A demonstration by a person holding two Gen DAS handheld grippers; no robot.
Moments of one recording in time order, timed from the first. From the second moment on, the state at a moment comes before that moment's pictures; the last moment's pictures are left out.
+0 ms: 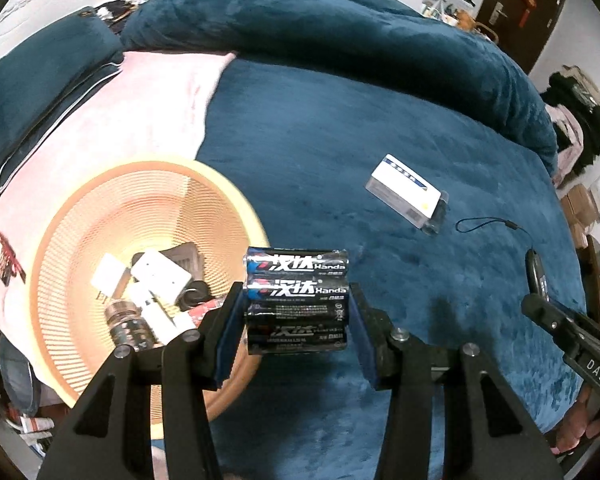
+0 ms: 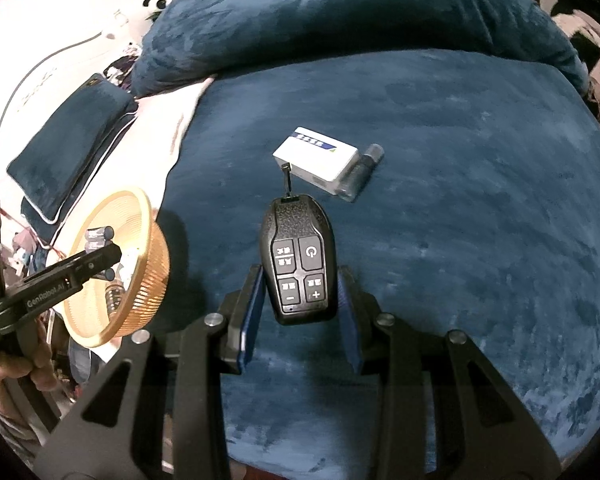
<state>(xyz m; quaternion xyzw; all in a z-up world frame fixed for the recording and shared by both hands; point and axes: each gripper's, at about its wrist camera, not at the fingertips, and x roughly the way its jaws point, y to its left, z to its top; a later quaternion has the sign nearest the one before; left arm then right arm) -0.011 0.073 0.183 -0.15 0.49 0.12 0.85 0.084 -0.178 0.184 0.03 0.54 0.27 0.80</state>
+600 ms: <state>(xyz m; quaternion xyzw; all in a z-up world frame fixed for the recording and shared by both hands) -0.042 0.123 0.180 -0.19 0.48 0.16 0.84 0.065 -0.124 0.197 -0.01 0.53 0.31 0.79</state>
